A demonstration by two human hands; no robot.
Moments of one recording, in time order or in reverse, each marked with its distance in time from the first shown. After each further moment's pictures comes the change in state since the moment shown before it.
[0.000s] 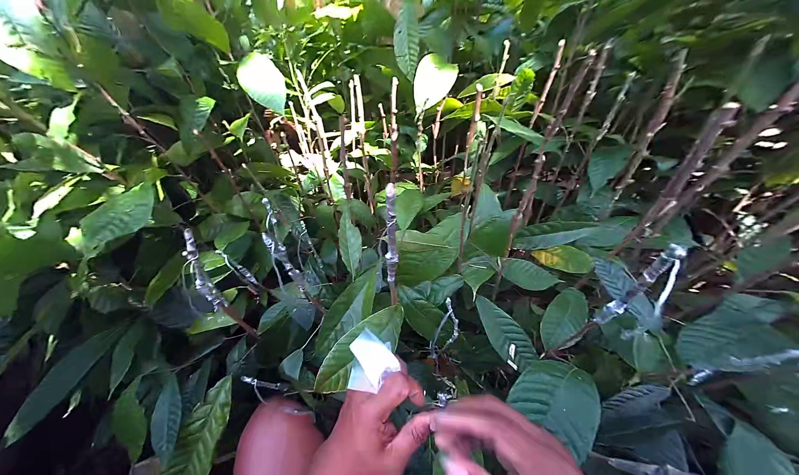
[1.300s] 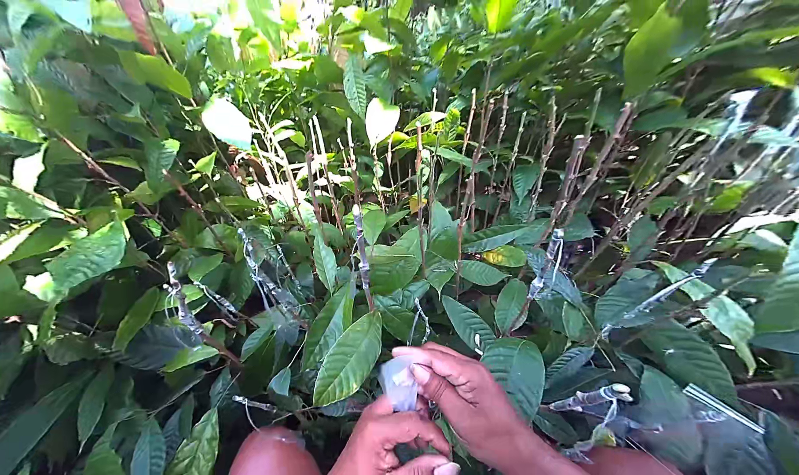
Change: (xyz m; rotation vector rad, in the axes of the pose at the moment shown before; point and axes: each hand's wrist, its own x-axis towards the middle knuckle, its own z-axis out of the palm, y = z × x) left_hand -0.001 0.028 -0.002 -0.527 -0.242 0.009; right_hand 0.034 0.033 0.011 0.003 0.154 -0.041
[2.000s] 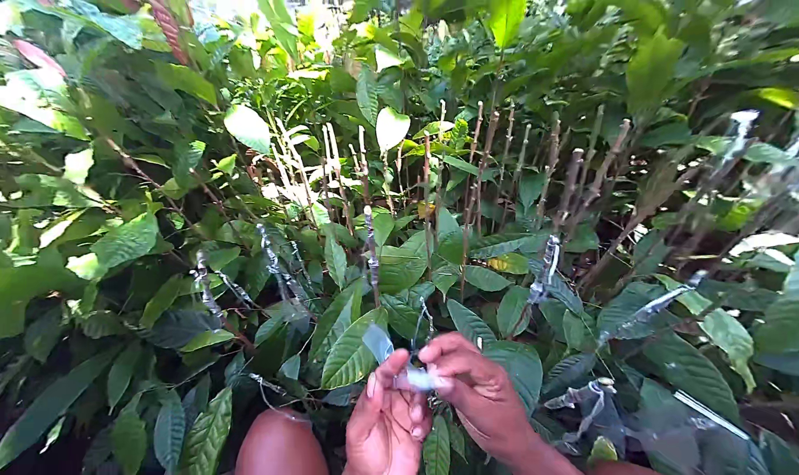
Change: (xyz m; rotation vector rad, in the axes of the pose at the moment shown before) left_hand 0.002 -0.002 0.035 -1.203 0.458 -0.046; right_hand -0.007 0.015 0.001 0.378 0.015 -0.230
